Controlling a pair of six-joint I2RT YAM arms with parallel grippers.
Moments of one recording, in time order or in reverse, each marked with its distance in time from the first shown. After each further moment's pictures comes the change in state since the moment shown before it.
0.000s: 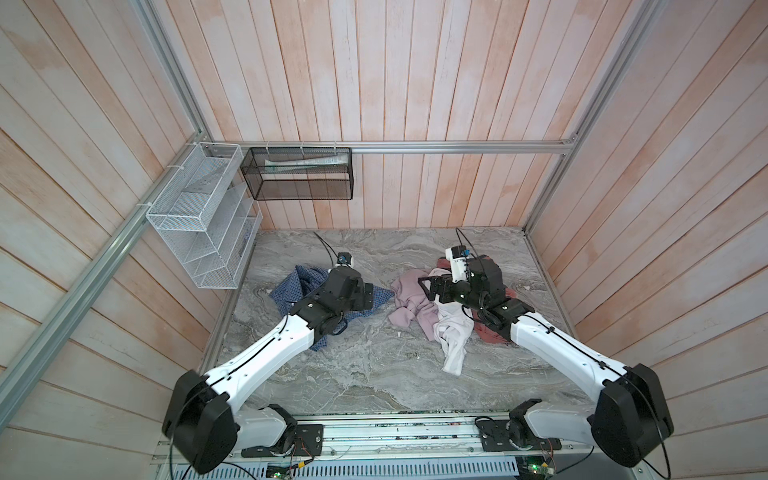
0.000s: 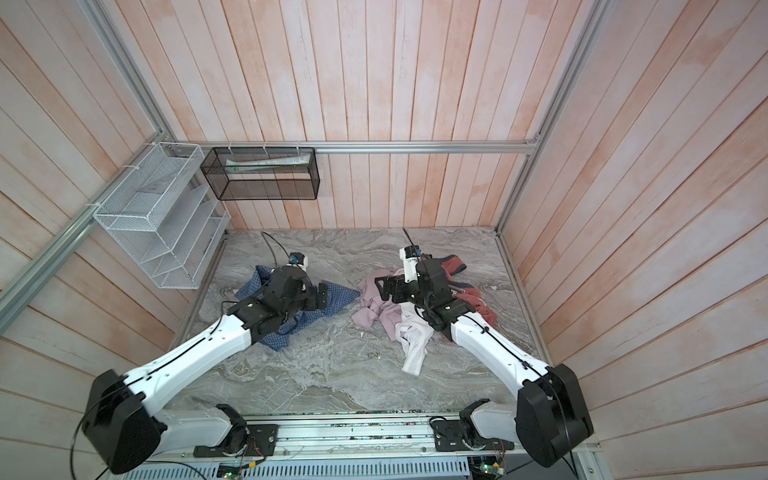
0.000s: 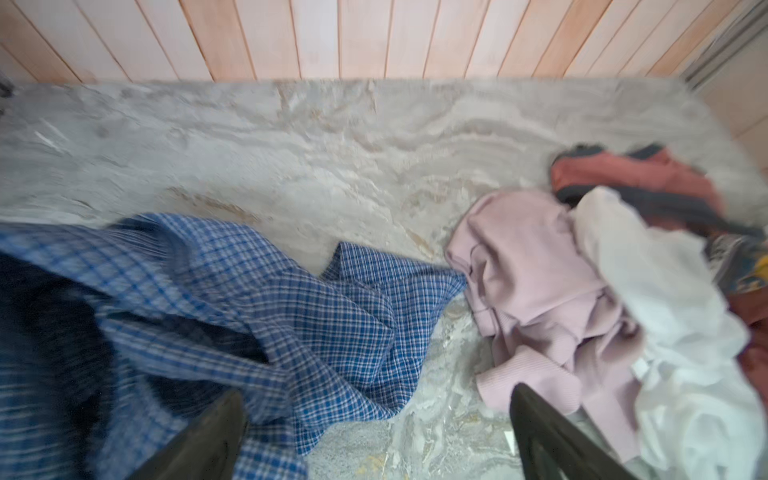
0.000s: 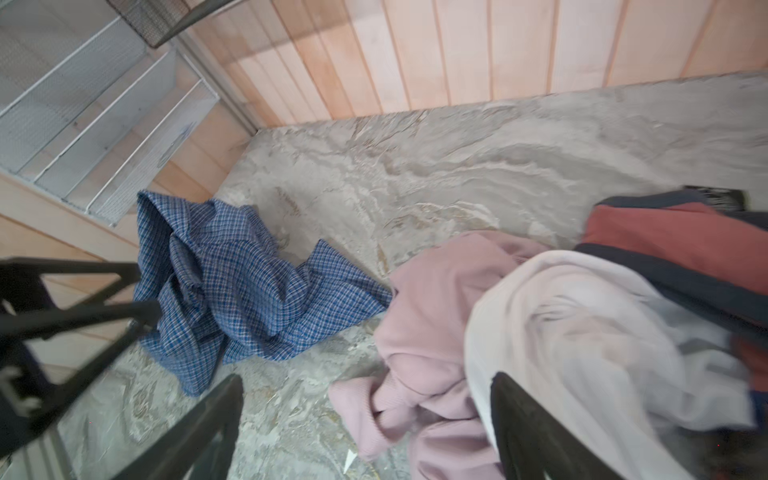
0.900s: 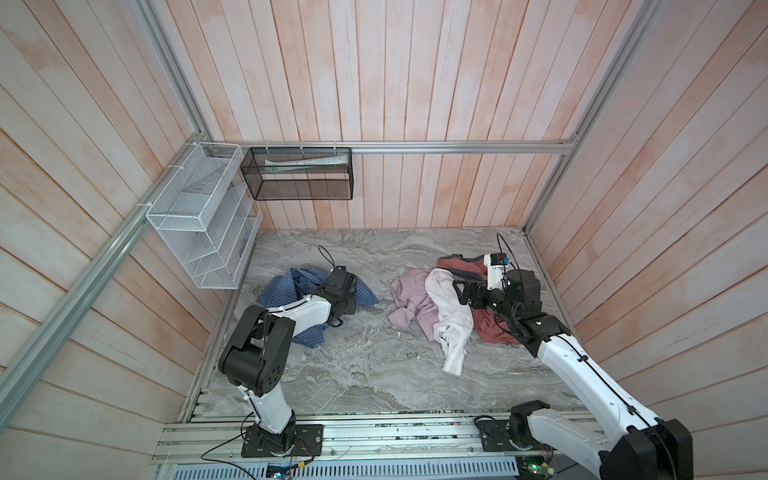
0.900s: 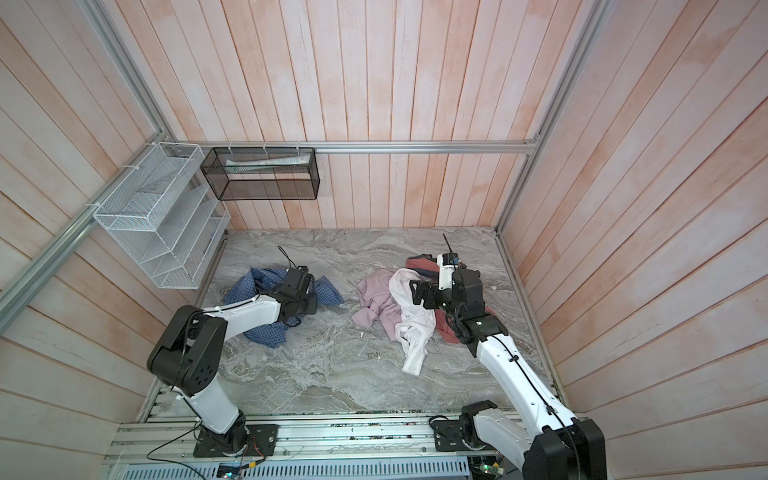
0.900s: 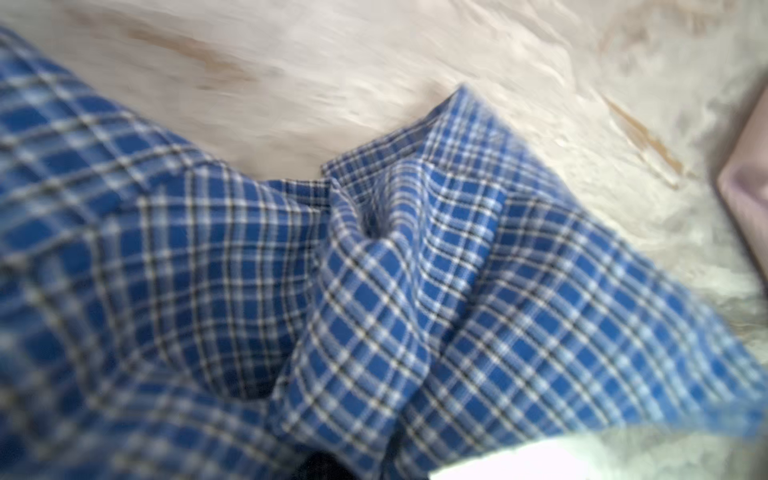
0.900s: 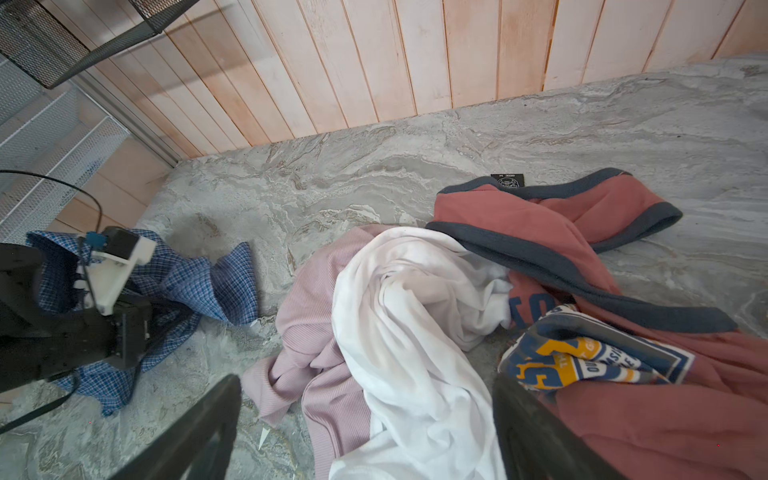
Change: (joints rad) left arm 0.243 0.301 -0.061 0.179 0.142 0.085; right arm -0.205 -0.209 -0.123 -0.116 0.011 -0.067
